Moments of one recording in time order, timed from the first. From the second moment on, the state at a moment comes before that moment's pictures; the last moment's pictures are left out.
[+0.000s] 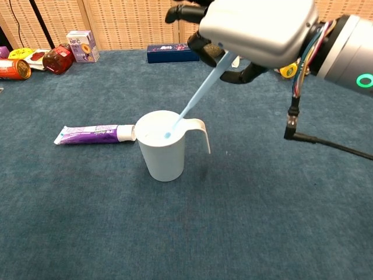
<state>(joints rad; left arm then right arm) -0.09 -1.03 -0.03 -1.68 1.46 1.44 0.04 0.84 -1.48 0.12 -1.50 -1.73 1.17 -0.71</state>
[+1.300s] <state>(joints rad) -0.10 -1.04 -0.03 -1.67 1.50 1.45 0.04 0.72 -1.30 0.21 -1.47 -1.74 1.39 -0.58</state>
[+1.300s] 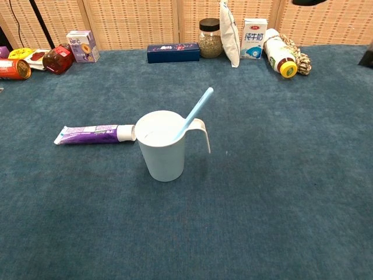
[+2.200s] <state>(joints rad) -0.45 -1.12 -0.10 -1.71 1.49 1.01 0.21 0.22 -1.24 -0.01 -1.38 -1.58 1.59 0.11</state>
